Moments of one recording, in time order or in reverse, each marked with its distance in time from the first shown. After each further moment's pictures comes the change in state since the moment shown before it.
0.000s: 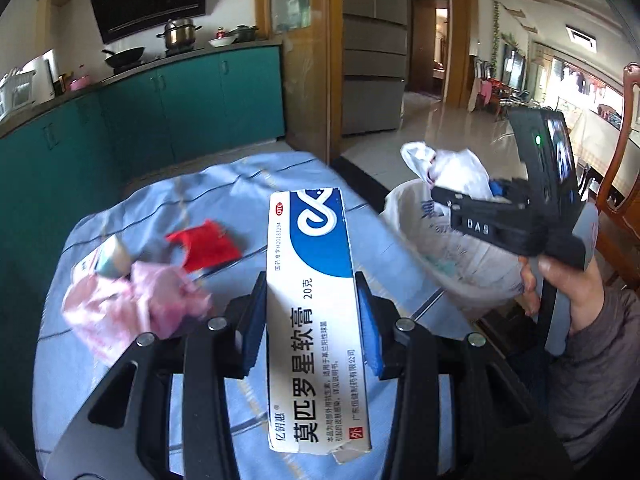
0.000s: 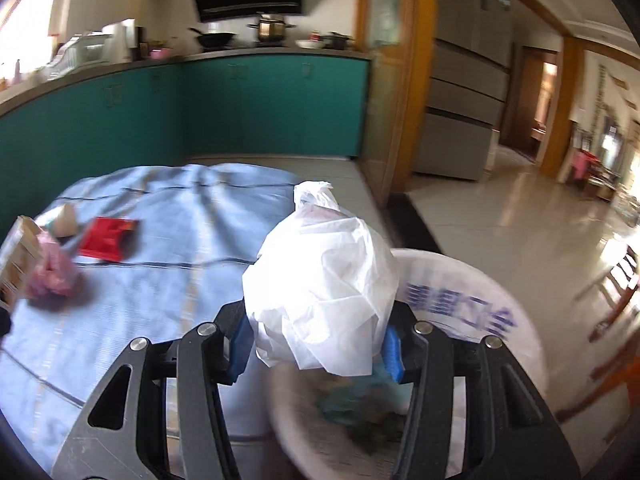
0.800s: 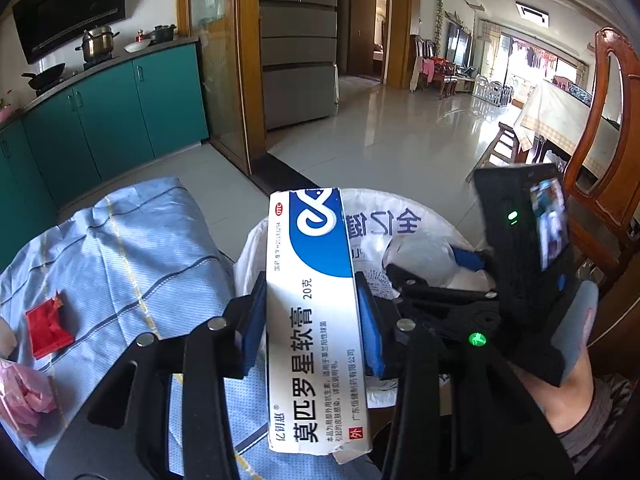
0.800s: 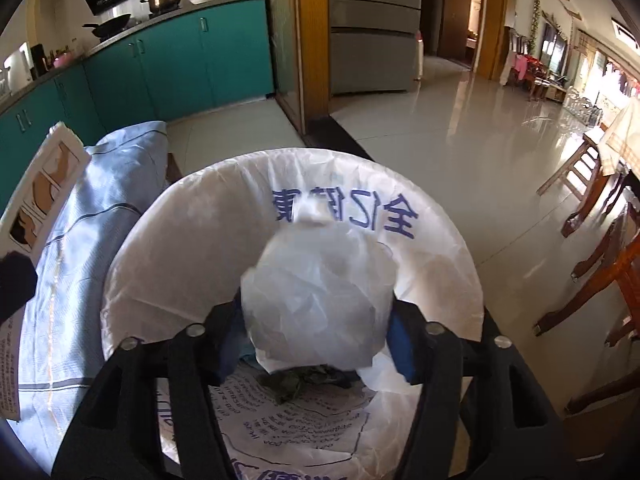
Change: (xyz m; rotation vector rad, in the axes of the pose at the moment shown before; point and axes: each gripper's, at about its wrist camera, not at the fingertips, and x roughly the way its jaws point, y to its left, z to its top) left arm 0.114 -0.133 0.056 0.106 0.056 -0.186; right arm 0.024 -0.105 -0.050 0.240 0.218 -0.150
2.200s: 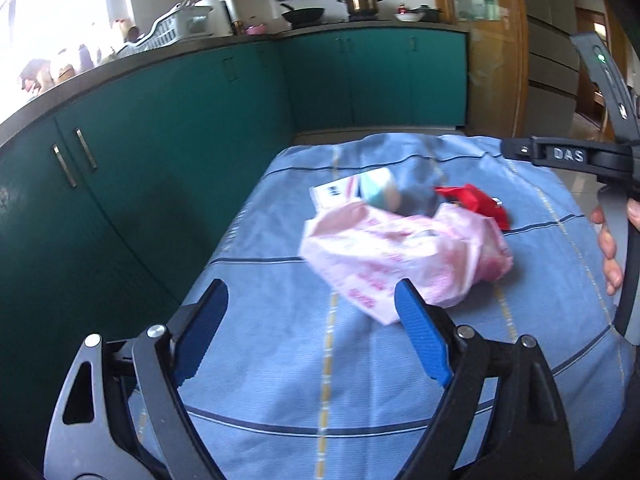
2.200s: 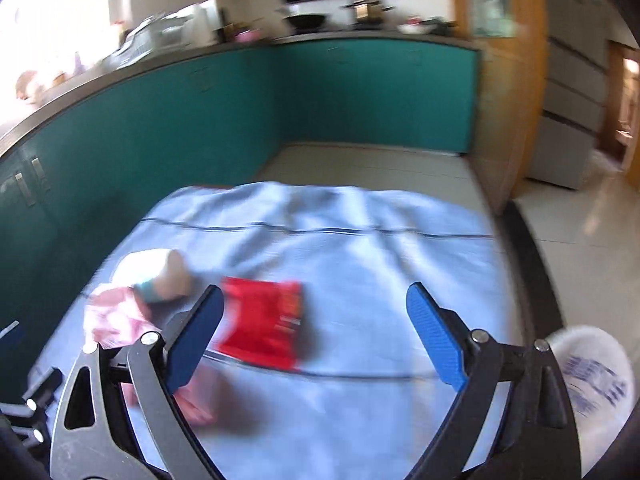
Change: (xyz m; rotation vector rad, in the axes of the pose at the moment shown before) left arm -0.202 0.251 -0.159 -0.425 0.049 0.762; right arm -0.032 0.323 0.063 -0.390 -0.088 0.546
